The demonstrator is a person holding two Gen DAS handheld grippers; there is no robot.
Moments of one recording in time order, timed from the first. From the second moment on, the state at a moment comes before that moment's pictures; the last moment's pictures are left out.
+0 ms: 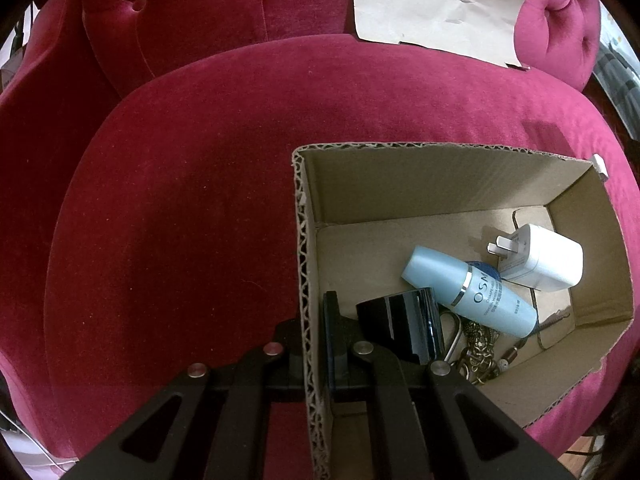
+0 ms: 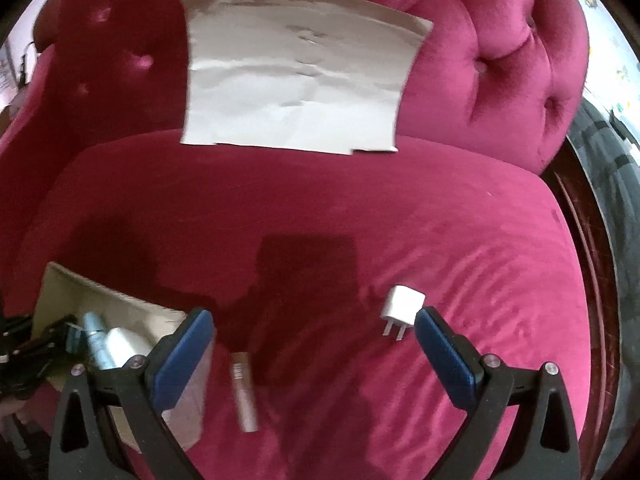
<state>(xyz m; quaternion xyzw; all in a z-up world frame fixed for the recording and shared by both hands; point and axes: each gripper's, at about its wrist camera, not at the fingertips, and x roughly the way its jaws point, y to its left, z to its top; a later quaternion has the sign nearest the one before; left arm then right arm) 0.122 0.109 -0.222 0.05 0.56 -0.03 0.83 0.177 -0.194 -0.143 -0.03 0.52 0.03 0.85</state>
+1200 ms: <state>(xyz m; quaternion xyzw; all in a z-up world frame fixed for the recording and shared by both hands) 0.122 0.107 -0.222 0.05 0.56 -0.03 0.83 0.217 -0.274 -0.223 0.03 0.54 -0.04 0.84</state>
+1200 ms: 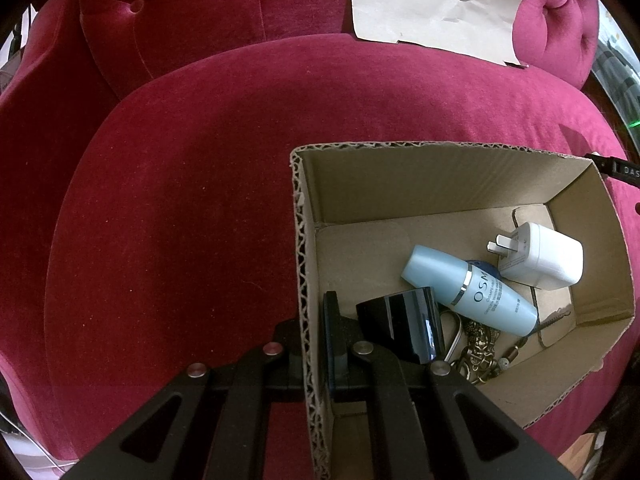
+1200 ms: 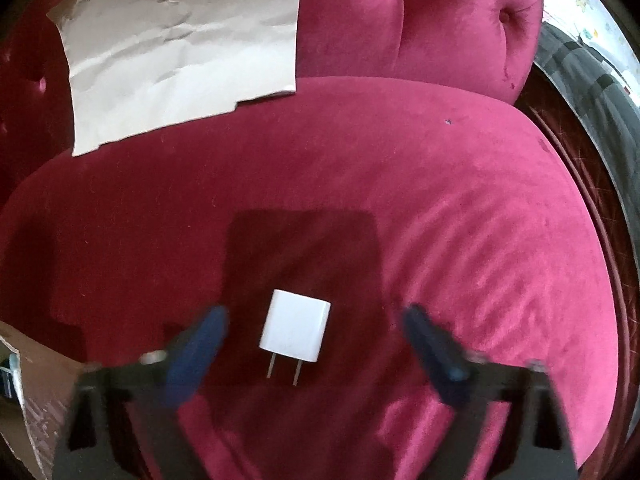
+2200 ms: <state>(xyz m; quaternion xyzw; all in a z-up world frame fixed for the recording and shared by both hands) 0.122 0.107 -0.223 0.05 0.56 -0.03 0.83 0.195 -0.253 -0.196 0.02 0.55 -0.03 0.84</state>
